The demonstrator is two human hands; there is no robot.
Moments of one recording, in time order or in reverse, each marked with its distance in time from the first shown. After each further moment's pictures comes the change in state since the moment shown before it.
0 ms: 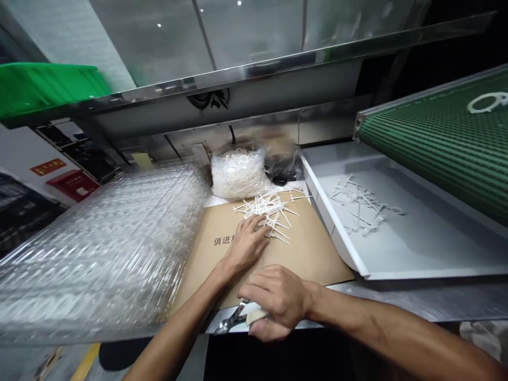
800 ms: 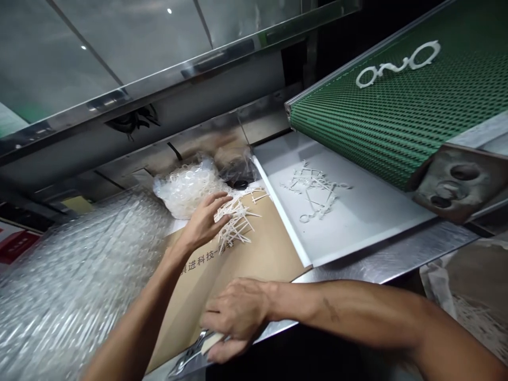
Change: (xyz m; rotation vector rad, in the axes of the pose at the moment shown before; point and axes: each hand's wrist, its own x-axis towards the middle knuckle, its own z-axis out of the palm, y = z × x) left_hand 0.101 -0.014 -0.057 -0.022 -0.035 0.182; right_hand 0.004 0.001 0.000 -0.103 -0.368 0.180
